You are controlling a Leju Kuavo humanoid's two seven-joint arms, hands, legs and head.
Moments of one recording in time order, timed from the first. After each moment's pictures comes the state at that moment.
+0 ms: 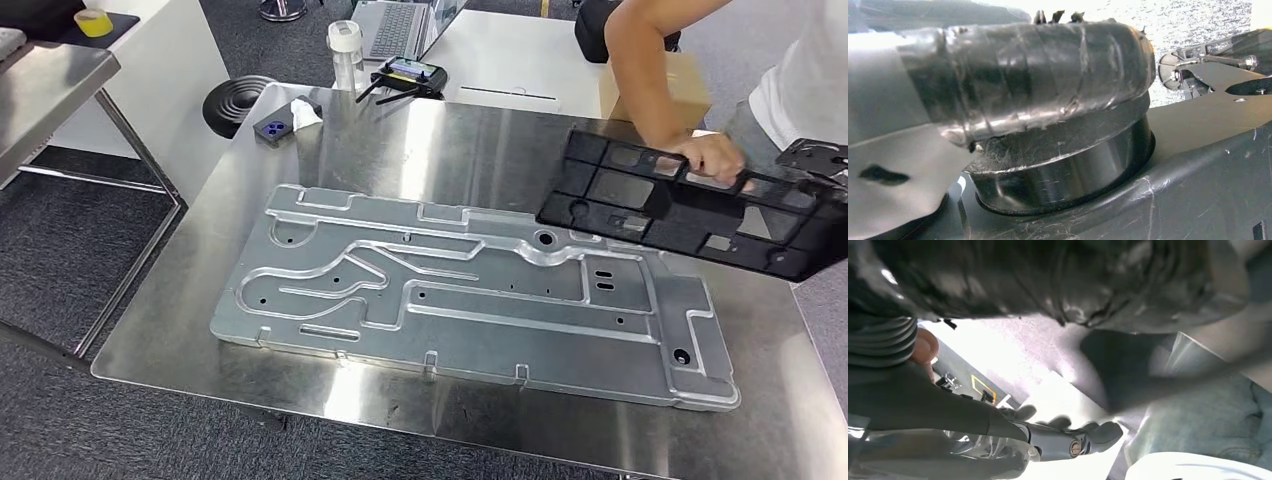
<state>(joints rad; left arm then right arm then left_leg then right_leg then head) -0.11 -0.10 -1.31 -0.18 1.24 0.13 0.06 -1.45 -0.95 1.53 -0.60 -0.33 0.28 0.57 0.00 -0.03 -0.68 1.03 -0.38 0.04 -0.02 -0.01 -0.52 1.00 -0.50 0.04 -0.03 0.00</state>
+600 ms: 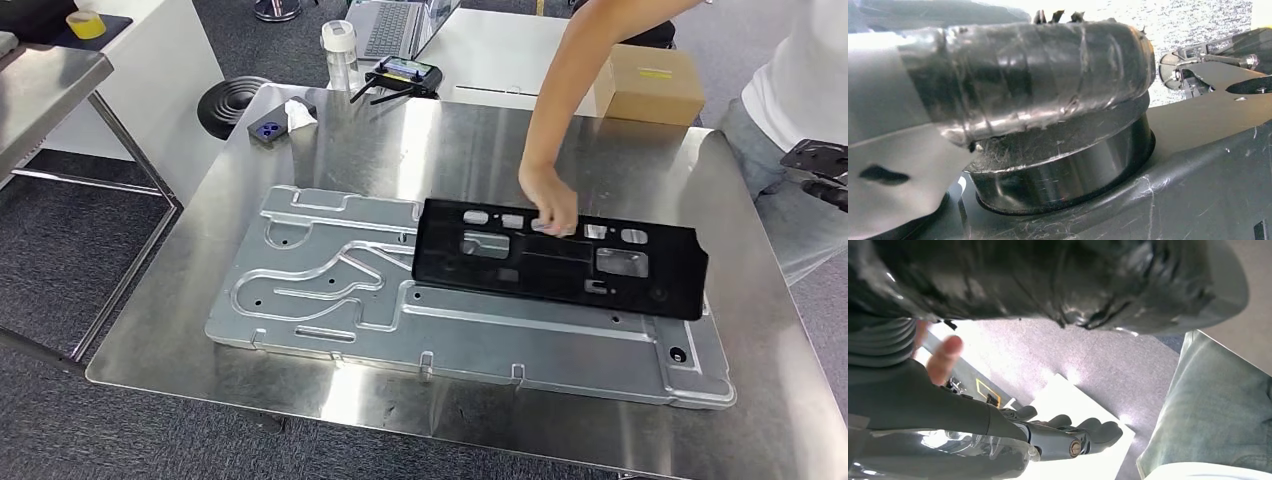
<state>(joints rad) -0.11 -0.10 -1.31 -0.18 1.24 0.12 0.06 -1.45 -0.95 1.53 -0.60 -0.33 0.28 0.57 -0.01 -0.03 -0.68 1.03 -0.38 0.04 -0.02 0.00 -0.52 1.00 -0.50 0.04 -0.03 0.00</state>
